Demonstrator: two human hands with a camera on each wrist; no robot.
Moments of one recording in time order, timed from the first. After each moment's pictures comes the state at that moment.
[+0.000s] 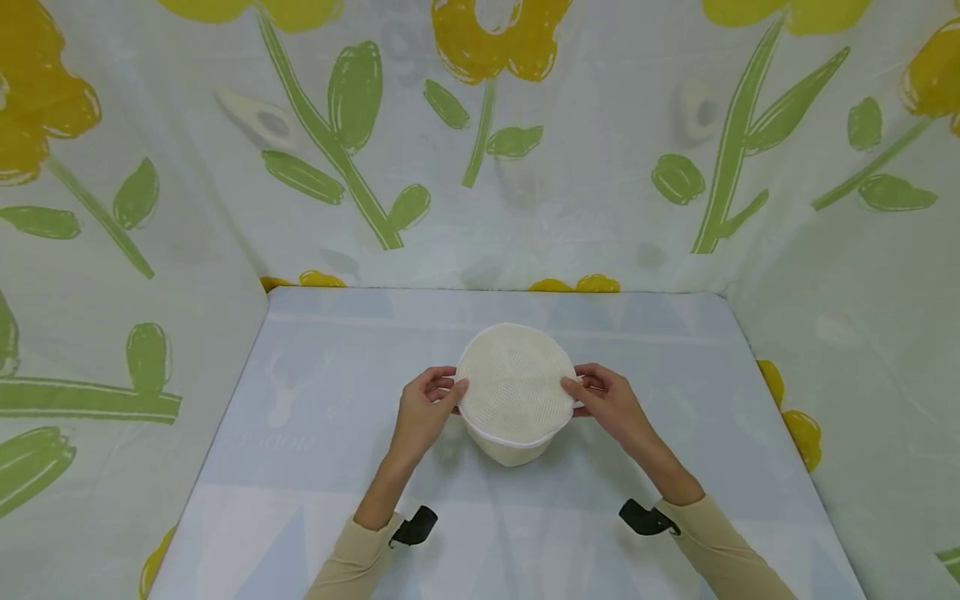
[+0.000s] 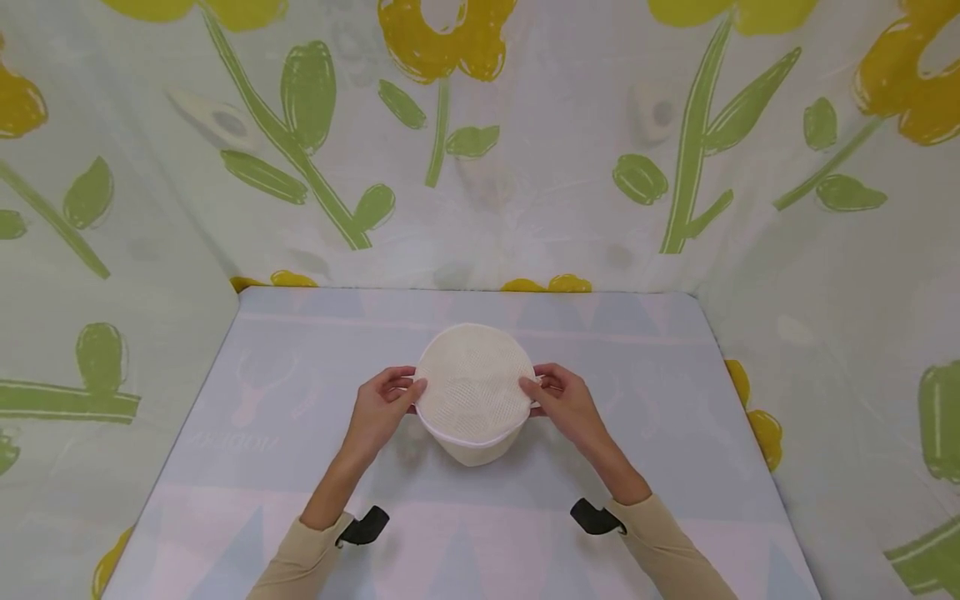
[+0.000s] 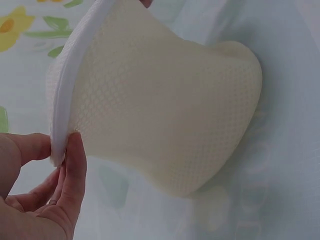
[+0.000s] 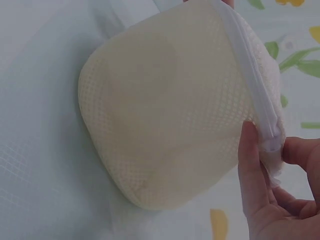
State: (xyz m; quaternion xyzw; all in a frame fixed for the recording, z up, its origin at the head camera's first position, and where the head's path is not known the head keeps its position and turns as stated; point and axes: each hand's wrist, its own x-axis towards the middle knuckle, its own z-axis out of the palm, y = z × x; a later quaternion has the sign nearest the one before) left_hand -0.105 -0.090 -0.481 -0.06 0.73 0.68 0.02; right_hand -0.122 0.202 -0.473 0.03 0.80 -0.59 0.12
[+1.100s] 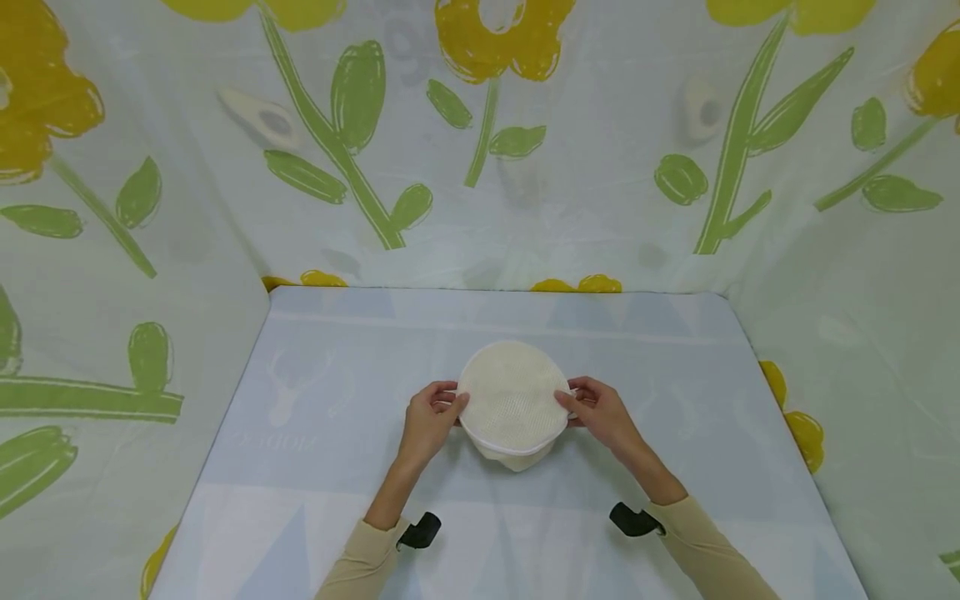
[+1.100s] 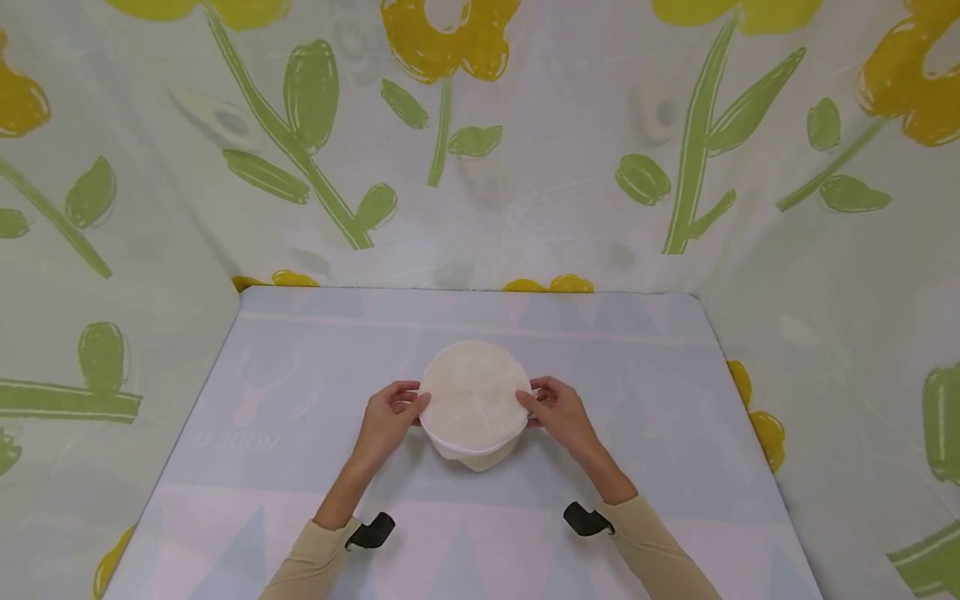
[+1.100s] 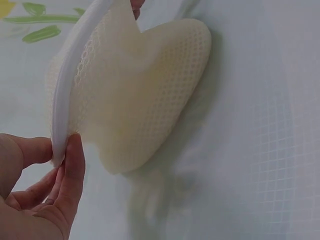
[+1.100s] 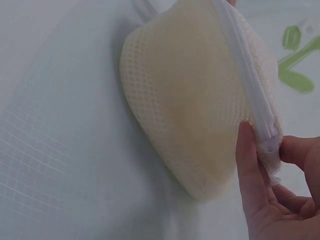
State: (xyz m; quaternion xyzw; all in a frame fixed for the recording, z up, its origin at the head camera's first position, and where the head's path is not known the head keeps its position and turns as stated) left_hand -0.104 -0.091 -0.516 -0.07 0.76 0.64 0.03; right_hand -0.125 0.199 -0.512 0.03 0.79 -0.60 0.13
